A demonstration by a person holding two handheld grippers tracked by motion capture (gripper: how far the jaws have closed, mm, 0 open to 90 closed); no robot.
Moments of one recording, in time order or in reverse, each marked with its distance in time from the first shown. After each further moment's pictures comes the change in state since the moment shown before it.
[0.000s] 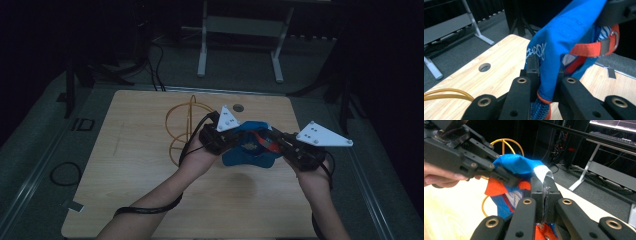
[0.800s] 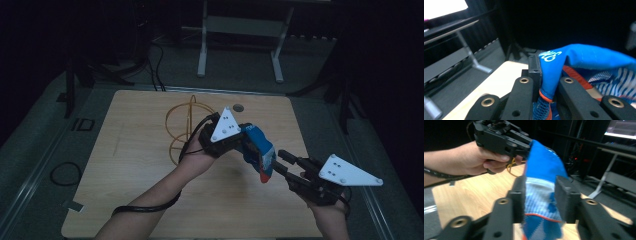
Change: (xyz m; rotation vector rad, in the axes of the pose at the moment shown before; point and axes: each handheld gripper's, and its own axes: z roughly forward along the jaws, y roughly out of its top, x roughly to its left) left arm -0.008 0.006 -0.020 -0.194 -0.076 0.168; right arm 0.028 -0.025 -0.059 -0.107 0.119 0.015
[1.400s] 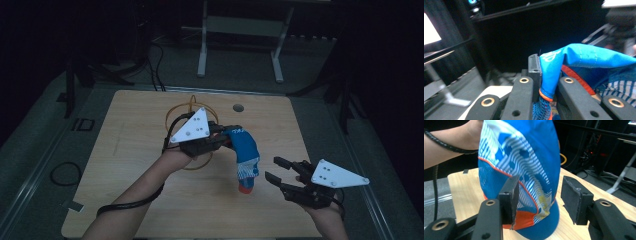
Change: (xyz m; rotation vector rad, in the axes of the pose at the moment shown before) left arm 0.028 -0.017 -0.038 -0.222 -0.224 0.048; right arm -0.005 -0.027 0.010 0.048 0.113 -0.003
